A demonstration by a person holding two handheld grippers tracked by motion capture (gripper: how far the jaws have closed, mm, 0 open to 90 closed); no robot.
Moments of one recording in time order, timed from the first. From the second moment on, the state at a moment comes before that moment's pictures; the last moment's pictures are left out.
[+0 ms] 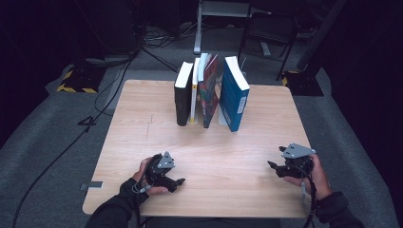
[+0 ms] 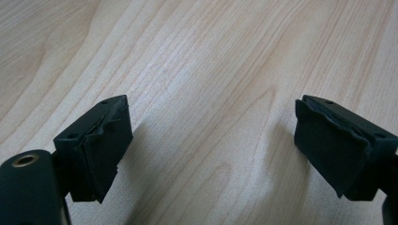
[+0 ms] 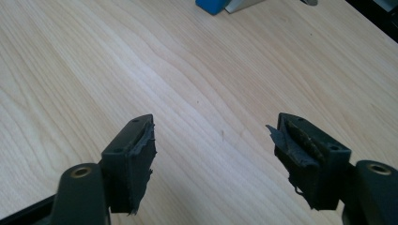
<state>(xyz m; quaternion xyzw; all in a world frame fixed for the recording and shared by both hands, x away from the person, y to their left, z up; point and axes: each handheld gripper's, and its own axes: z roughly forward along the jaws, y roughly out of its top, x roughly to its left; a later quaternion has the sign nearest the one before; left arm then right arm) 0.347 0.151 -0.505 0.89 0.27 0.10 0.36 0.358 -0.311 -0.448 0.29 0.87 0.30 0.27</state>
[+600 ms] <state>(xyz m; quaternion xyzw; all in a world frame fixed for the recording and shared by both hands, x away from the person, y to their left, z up) 0.347 0.151 -0.505 0.89 0.27 0.10 0.36 0.330 -0.347 -0.477 0.30 0.87 0.31 0.24</state>
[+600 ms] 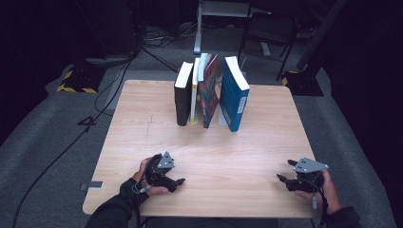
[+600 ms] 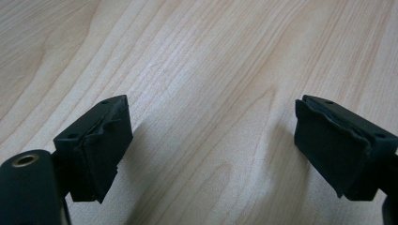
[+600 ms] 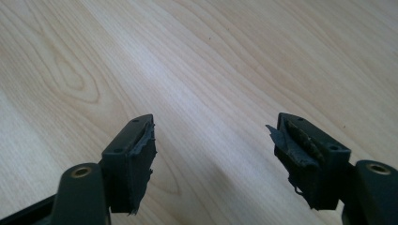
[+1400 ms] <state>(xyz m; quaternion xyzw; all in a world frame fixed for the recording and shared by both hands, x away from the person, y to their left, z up) 0.347 0.152 -0.505 0.89 0.27 0.10 0.36 0.324 -0.386 -0.505 0.38 0.83 0.37 0.17</state>
